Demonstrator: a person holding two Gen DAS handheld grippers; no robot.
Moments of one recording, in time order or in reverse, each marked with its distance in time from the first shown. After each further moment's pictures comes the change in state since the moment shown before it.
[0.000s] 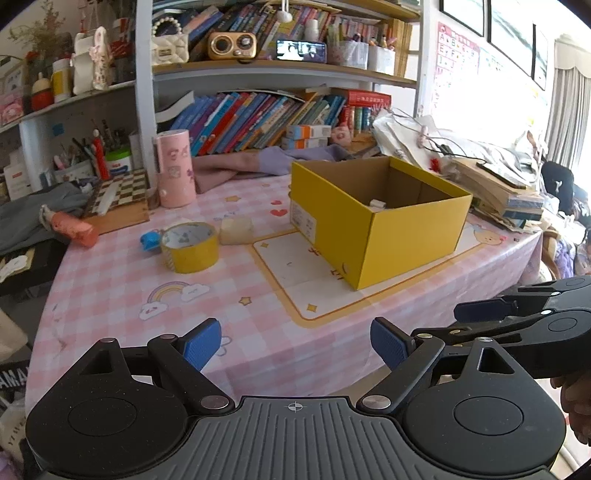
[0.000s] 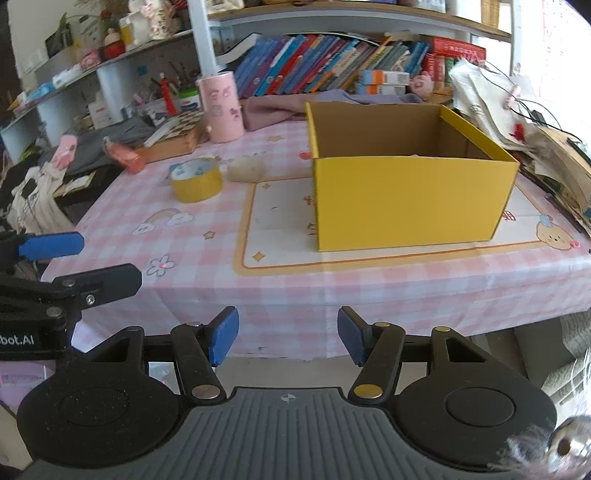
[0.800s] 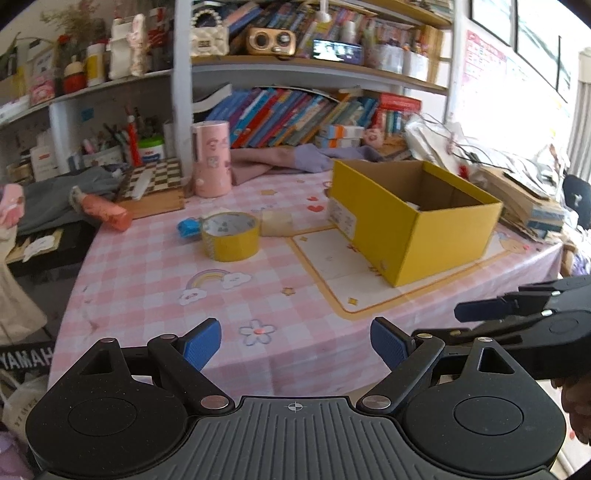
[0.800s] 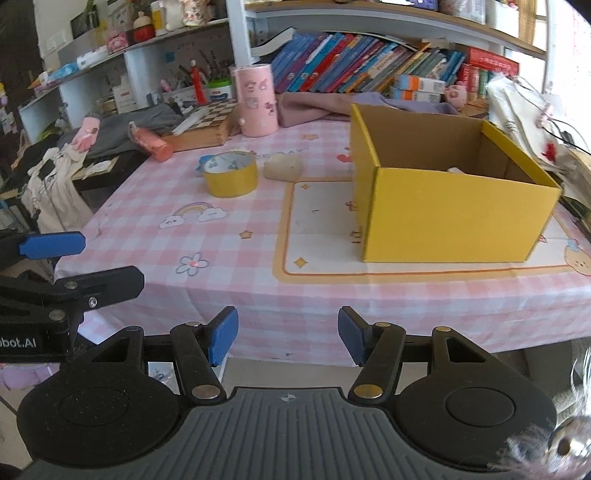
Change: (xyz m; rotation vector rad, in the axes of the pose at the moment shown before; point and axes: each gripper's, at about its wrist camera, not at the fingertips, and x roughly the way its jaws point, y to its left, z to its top) left arm -0.009 0.039 -0.009 -0.069 0.002 0.061; right arm 0.018 0.037 0.011 -0.072 0.018 0.047
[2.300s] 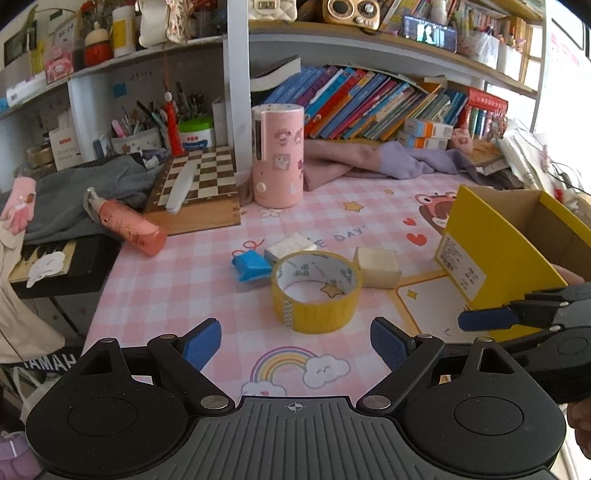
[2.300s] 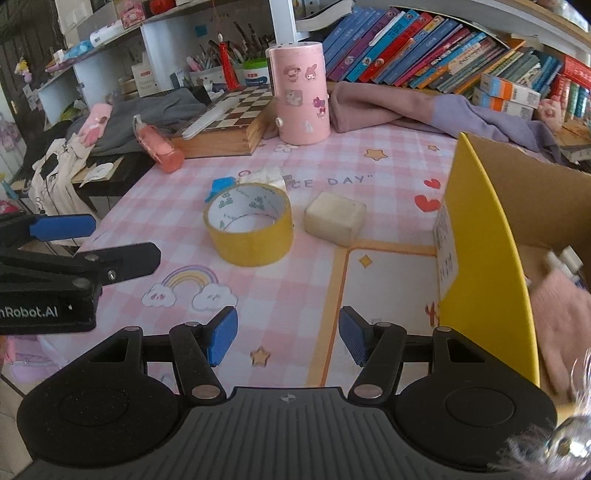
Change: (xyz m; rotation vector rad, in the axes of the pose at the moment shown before) left arm 0.135 0.072 0.086 -0.069 0.078 0.142; right arm 0.154 -0.001 0.122 -0.095 0.081 0.148
